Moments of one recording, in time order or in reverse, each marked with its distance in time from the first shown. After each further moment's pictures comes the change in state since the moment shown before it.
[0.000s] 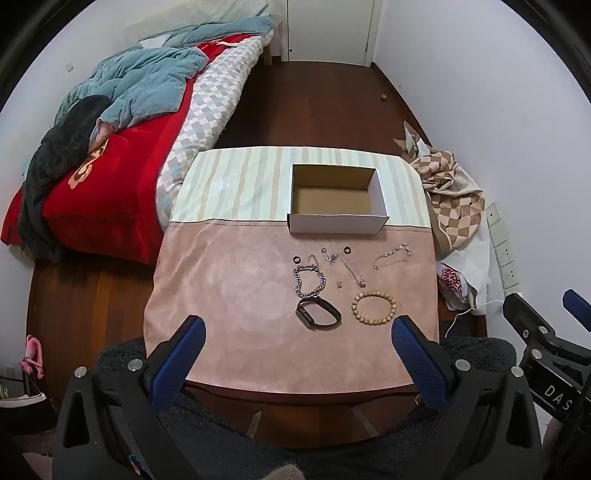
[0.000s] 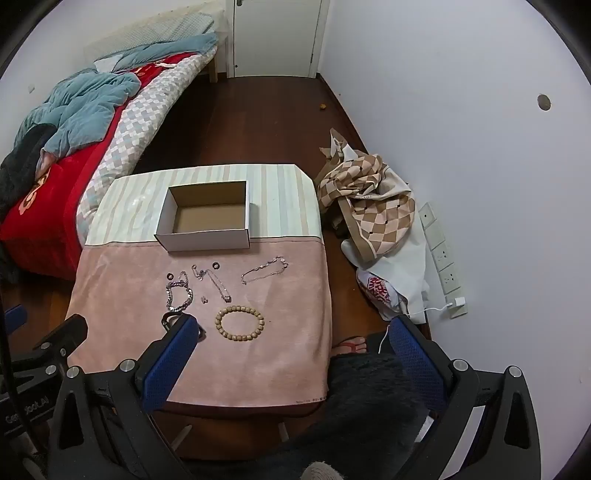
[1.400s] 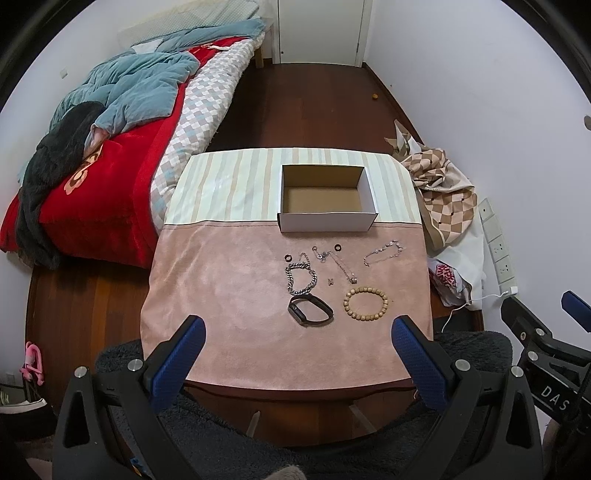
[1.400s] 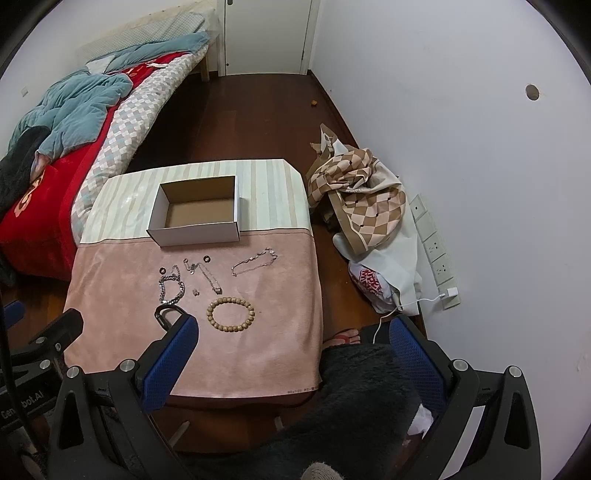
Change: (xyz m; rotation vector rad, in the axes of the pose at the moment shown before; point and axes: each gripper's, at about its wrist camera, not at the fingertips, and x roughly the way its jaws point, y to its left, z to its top) left arm -0.009 -0.017 -0.002 0.024 -0.008 -0.006; right arm -0.005 -0.011 -0.010 0.016 0.017 -0.016
